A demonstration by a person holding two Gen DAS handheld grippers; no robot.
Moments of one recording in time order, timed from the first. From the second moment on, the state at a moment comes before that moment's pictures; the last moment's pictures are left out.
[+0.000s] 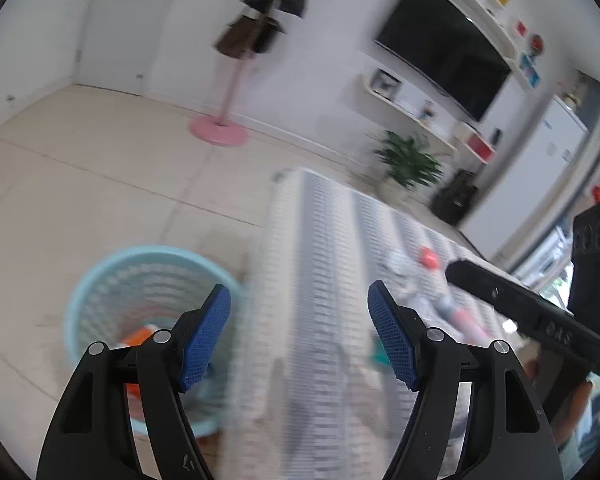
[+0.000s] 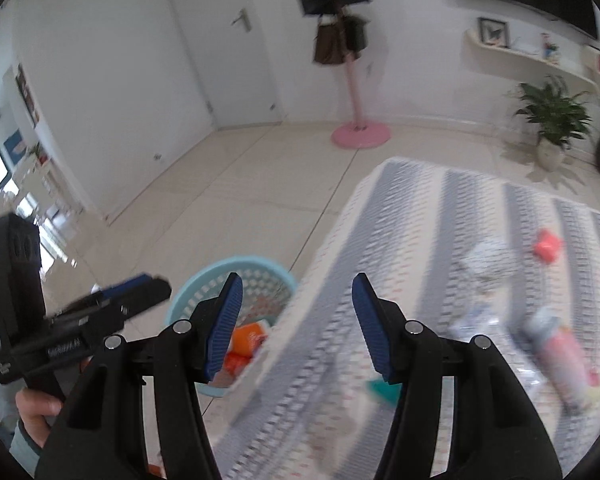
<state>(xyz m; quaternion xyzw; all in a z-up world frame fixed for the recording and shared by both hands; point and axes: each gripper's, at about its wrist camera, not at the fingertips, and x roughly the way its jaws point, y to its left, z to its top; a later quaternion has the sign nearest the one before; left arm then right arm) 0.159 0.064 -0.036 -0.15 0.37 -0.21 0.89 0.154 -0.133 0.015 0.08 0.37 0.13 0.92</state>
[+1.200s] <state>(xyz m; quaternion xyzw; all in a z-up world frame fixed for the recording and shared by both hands) 0.185 -0.158 -0.162 0.05 0.52 -0.23 0.82 0.146 -0.364 -0.110 -0.02 0.50 0.02 0.87</state>
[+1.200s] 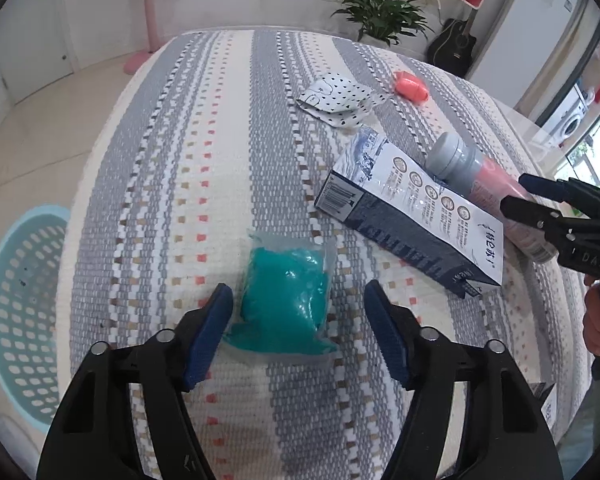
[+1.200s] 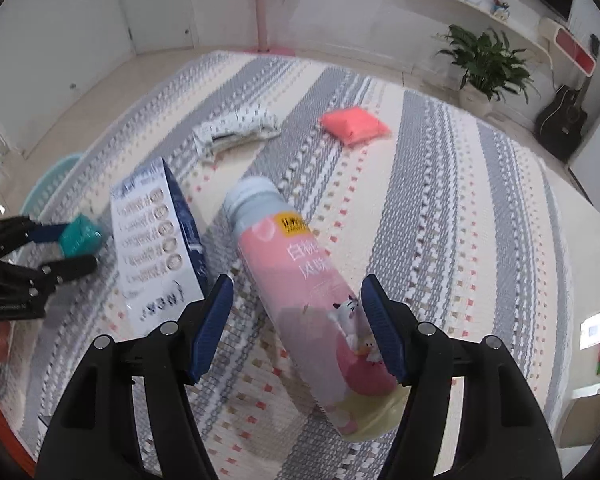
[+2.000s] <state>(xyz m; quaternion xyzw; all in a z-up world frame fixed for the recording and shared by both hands) 0.161 -0.109 -0.114 0.00 0.45 -0.24 0.86 0.138 -0.357 -0.101 0.02 0.49 -0.03 0.87</state>
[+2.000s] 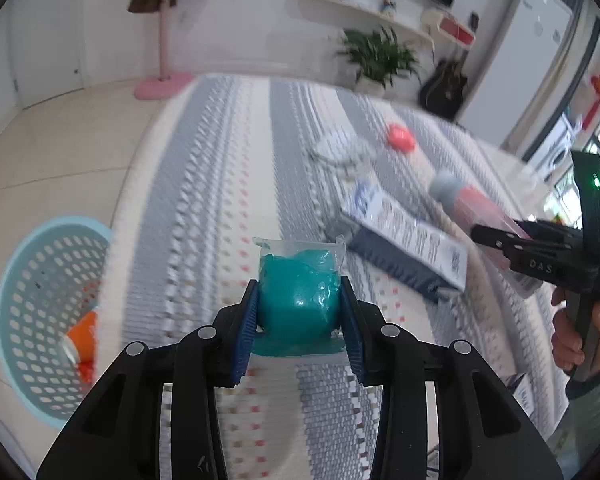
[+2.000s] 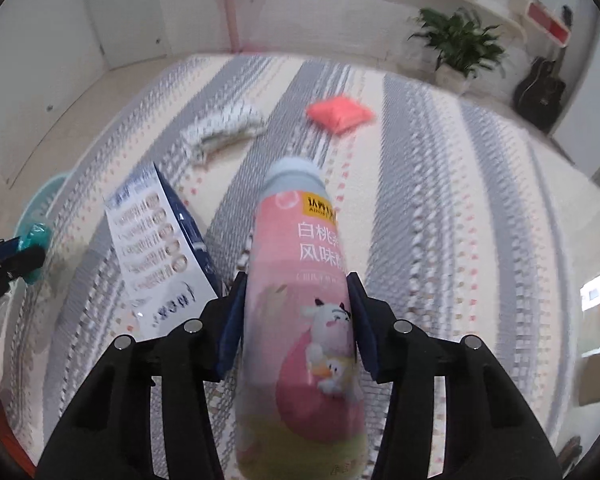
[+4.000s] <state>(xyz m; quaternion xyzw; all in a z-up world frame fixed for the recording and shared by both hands) 0.197 0.177 -0.100 -0.18 0.40 -0.08 0.90 0.231 0.025 -0.091 0.00 0.46 0.19 0.87</state>
